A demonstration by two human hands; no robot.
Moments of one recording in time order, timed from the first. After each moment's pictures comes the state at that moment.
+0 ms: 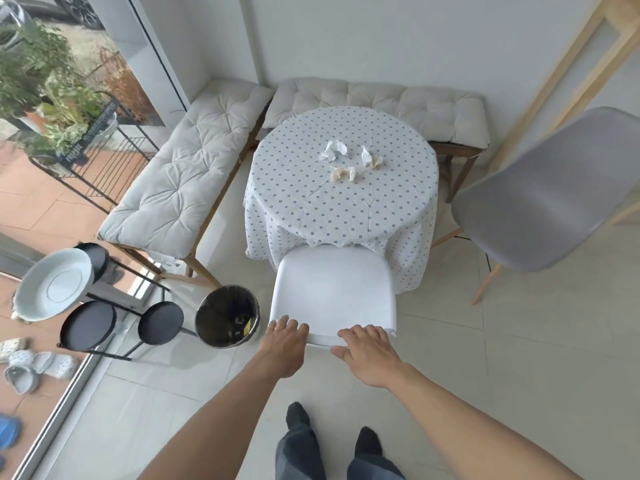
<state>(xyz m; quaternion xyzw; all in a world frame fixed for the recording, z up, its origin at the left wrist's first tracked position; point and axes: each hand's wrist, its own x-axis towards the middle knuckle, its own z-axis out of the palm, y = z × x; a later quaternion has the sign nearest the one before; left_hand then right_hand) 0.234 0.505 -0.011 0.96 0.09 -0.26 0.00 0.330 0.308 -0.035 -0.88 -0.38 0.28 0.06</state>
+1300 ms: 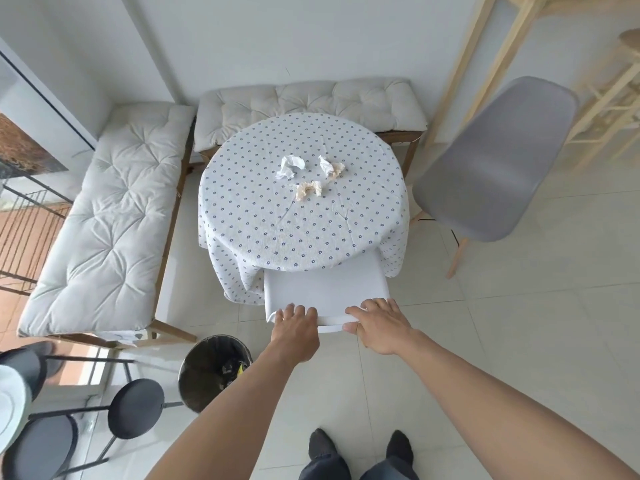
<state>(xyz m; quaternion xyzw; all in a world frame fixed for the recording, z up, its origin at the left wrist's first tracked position) 0.369 0.590 -0.029 0.96 0.03 -0.28 0.05 0.426 0.384 -0.026 -0.92 -0.24 0.30 0.04</state>
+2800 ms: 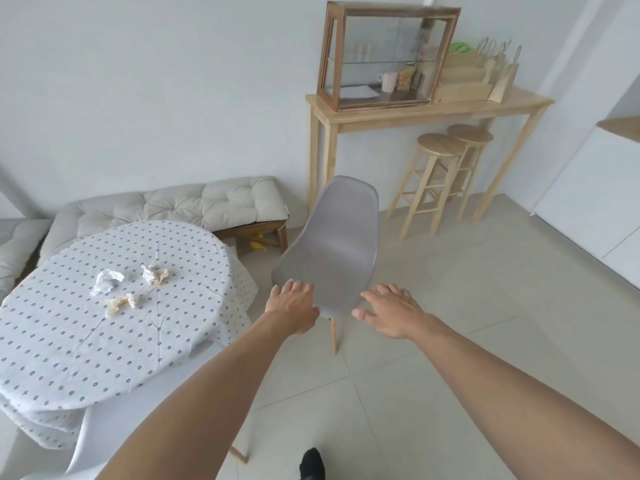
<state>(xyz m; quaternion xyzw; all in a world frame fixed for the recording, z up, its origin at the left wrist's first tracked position) 0.632 0.141 0.130 0.98 -0.12 -0.14 0.04 0.617 -0.102 0.141 -0.98 -0.10 0.16 0.02</state>
